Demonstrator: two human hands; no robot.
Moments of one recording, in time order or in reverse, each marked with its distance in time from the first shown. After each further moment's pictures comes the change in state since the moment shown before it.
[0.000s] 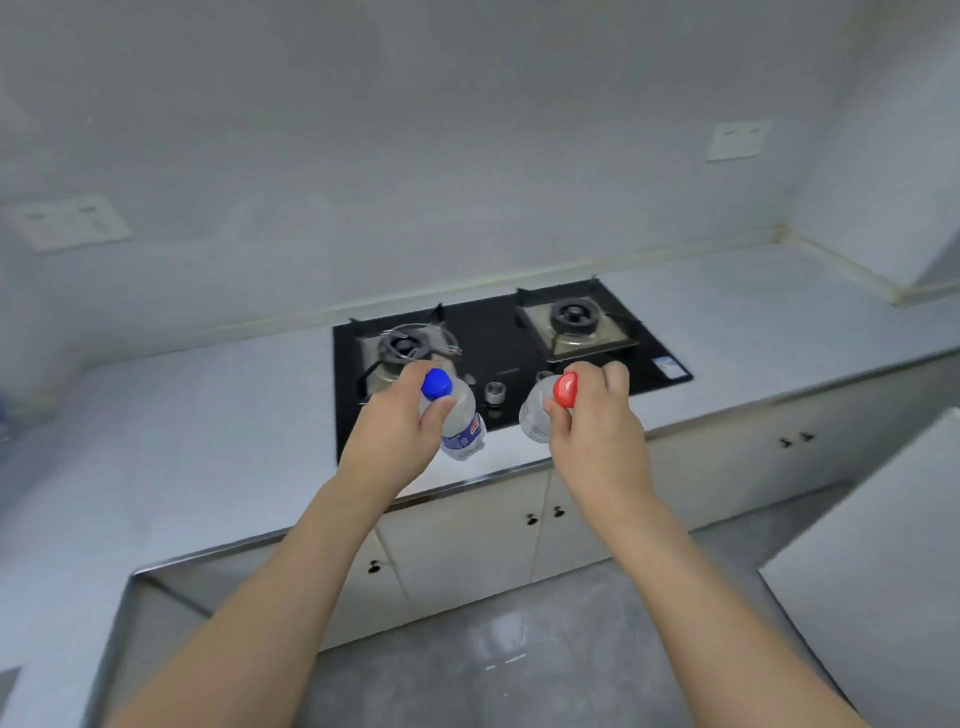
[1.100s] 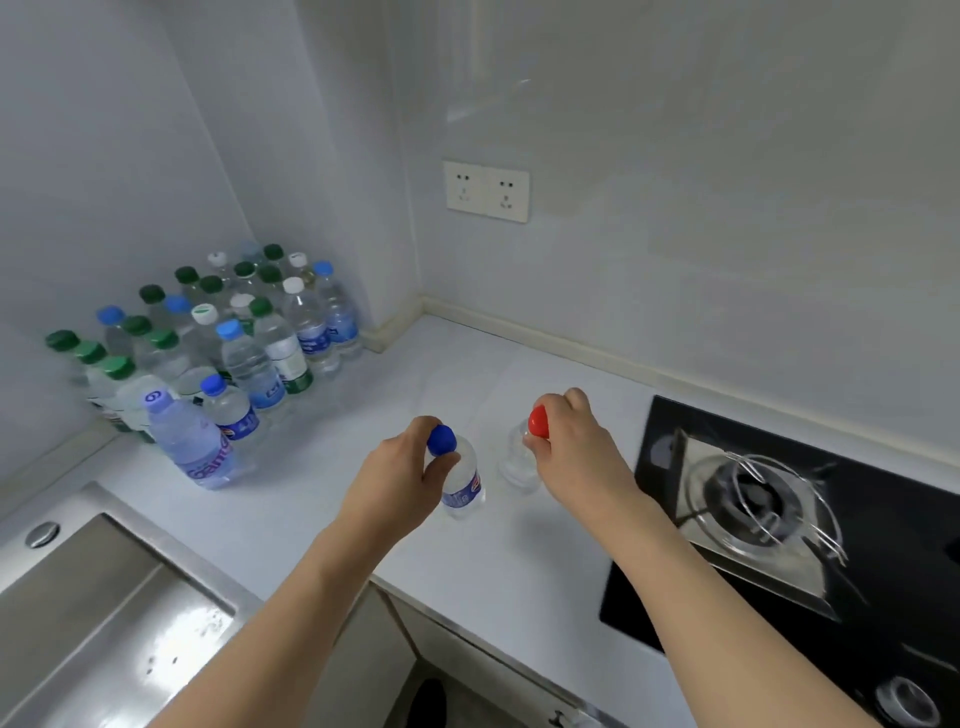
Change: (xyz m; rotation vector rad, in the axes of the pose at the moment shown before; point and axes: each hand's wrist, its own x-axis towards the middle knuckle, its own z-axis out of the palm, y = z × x) left_hand 0.039 -0.312 -0.170 0.219 0.272 -0.697; right_hand 0.136 -0.301 0.331 0.063 -0.741 -0.643
